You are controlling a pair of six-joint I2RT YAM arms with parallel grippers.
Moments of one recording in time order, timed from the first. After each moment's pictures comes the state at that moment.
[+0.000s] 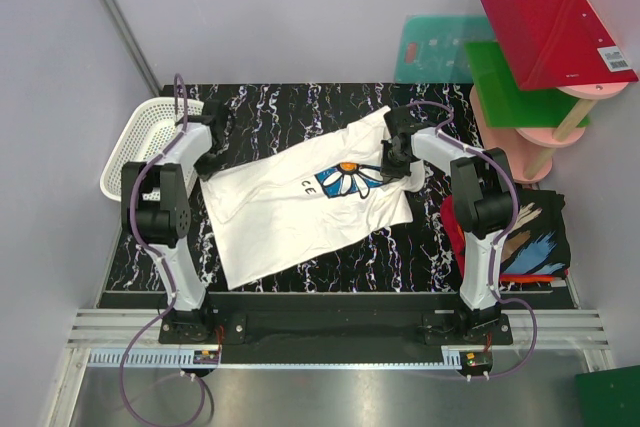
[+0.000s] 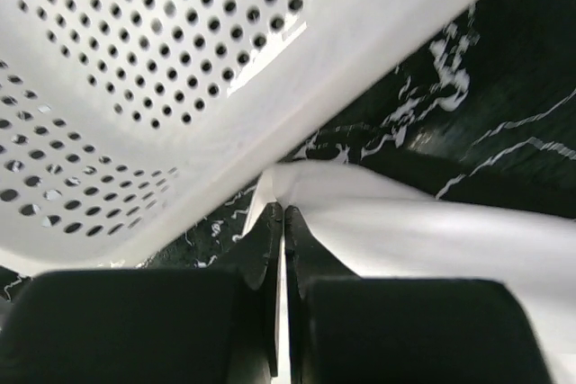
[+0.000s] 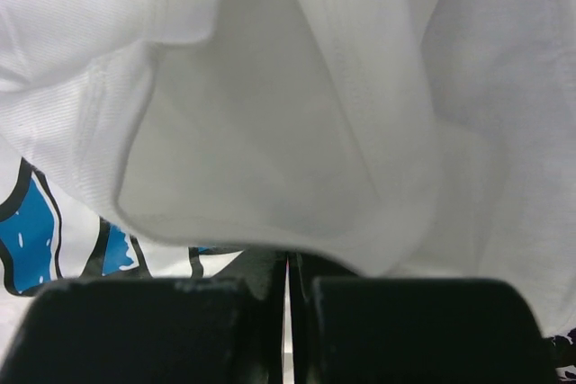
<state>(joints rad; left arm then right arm) -0.06 1.90 1.41 -0.85 -0.49 -0.65 0.32 2.06 1.47 -0.61 -0.03 0.42</state>
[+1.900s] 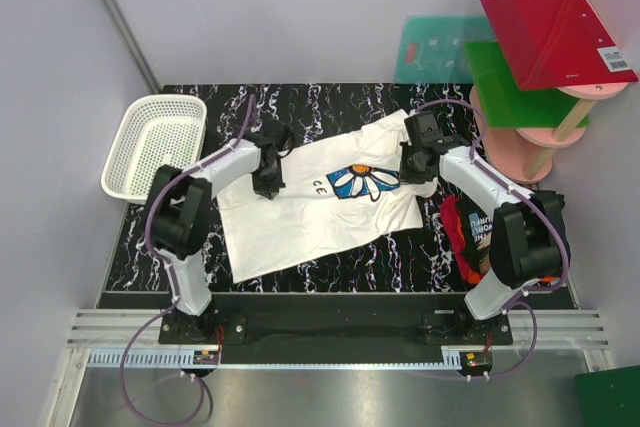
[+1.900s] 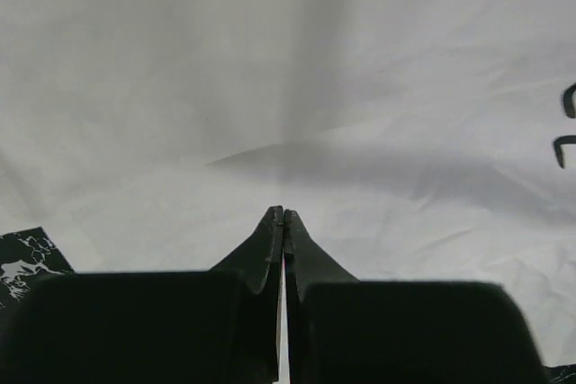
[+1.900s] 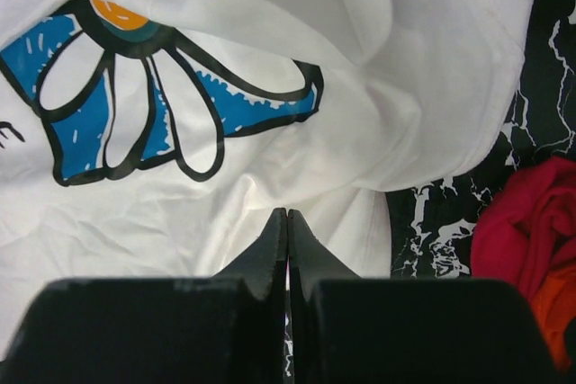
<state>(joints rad) -0.42 1.82 1.33 -0.79 -0.18 -0.54 0.32 1.64 1.22 -0.60 0.07 0.38</state>
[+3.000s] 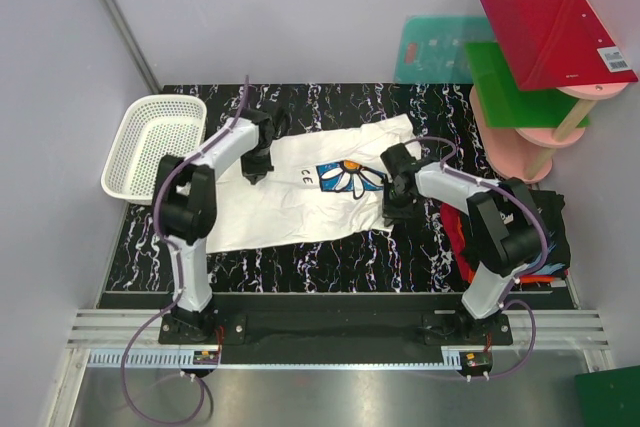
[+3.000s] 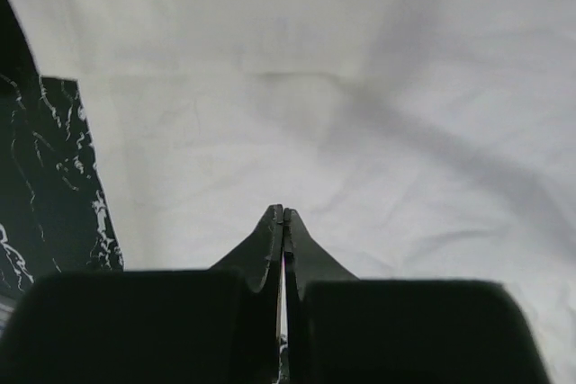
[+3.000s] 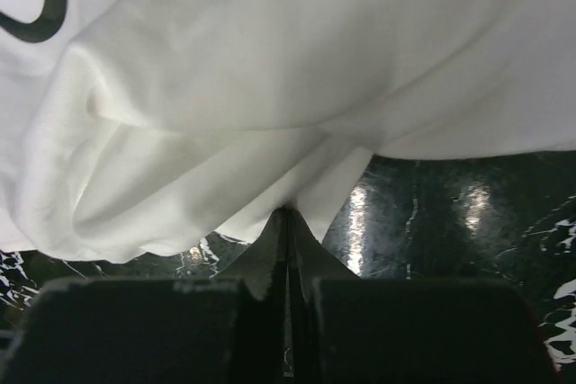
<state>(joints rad) -0.34 2.05 1.65 -1.06 -0.34 -0.53 0.43 1.74 1.05 -0.62 -0.06 0.51</state>
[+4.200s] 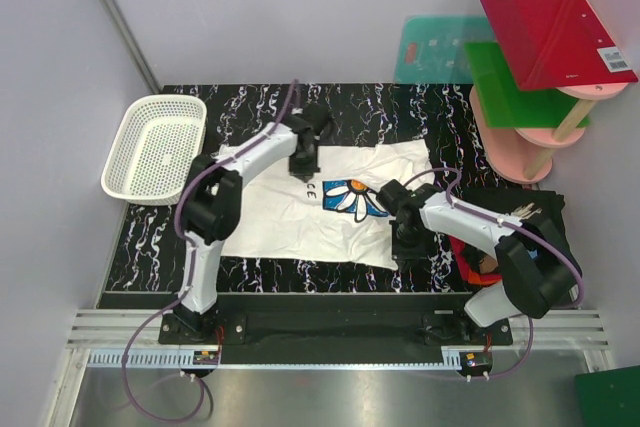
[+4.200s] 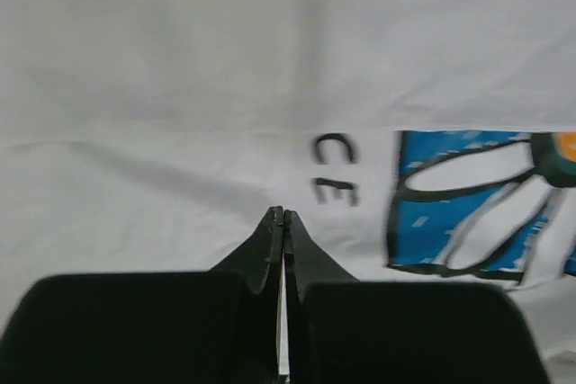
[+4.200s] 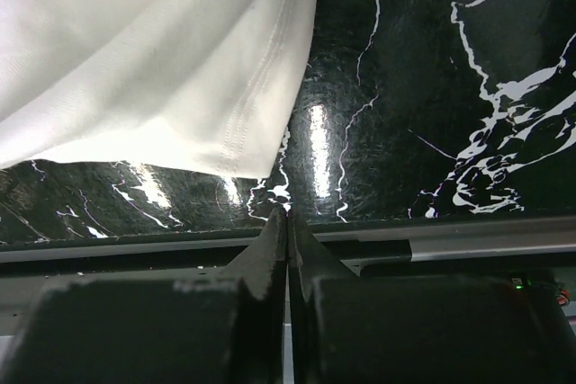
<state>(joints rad) -0.55 2.08 1.73 -0.93 -0.16 -0.53 0.64 1.48 0.85 -0.93 0.01 0.73</state>
